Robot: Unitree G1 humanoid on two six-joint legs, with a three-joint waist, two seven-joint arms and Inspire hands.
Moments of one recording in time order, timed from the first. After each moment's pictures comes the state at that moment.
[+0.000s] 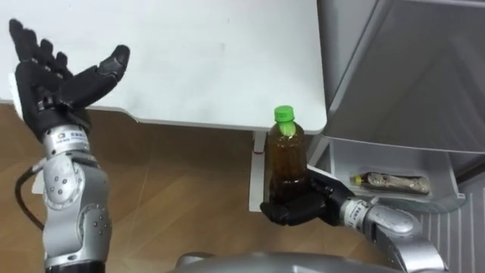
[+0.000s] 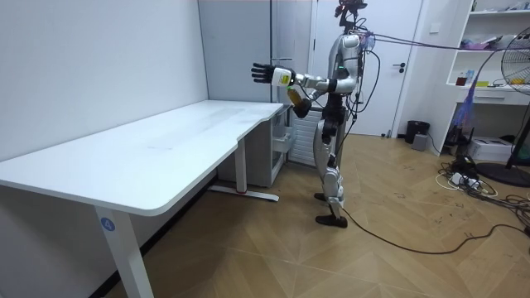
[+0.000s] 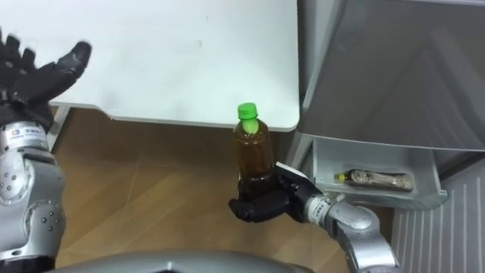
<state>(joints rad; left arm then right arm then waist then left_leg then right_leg) 0.24 0.18 0.19 -0.01 -0.50 -0.12 0.36 0.25 -0.26 0.15 0.33 0.06 0.07 0.66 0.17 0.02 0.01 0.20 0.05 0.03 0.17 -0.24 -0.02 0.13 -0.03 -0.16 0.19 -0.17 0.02</state>
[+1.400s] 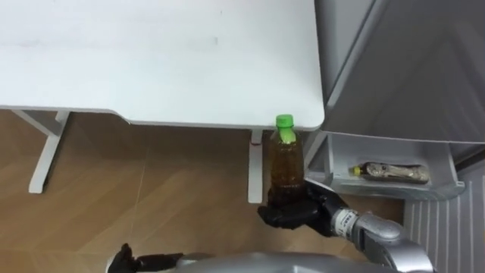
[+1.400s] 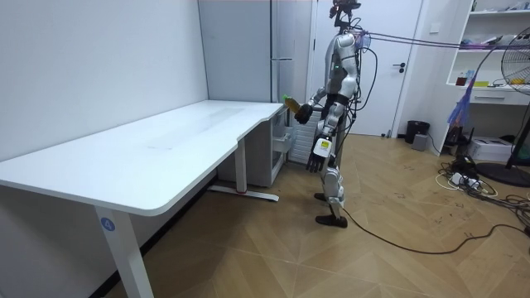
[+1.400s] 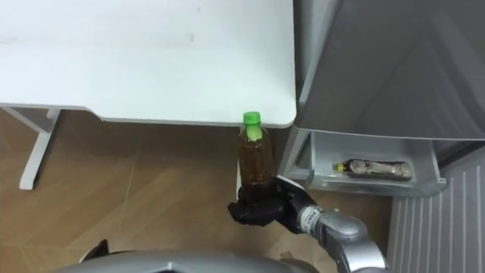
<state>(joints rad) 0.27 0.20 -0.02 0.91 -0.22 0.07 0.12 0.23 -0.25 0.21 0.41 0.16 0.19 0.55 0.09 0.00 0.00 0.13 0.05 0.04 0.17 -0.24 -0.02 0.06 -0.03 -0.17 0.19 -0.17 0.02</state>
